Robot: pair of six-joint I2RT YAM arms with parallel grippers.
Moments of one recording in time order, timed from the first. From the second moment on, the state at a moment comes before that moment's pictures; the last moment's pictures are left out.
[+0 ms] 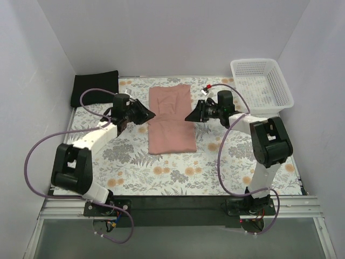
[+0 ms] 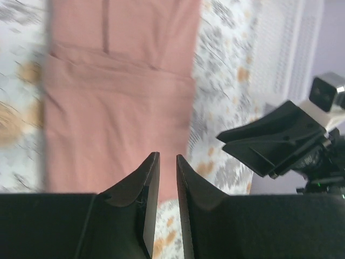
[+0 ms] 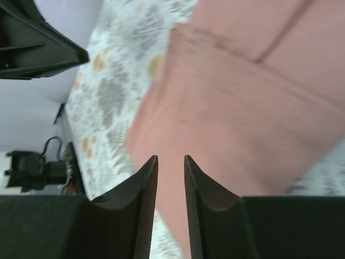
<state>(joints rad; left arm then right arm) -0.25 1.60 0.99 -0.01 0.31 -0.91 0.29 1.90 1.09 0.29 -0.85 0.47</state>
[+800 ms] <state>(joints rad) -0.42 1.54 0.61 -0.02 0.33 -0.99 0.40 2.02 0.80 0.49 -1.09 0.58</state>
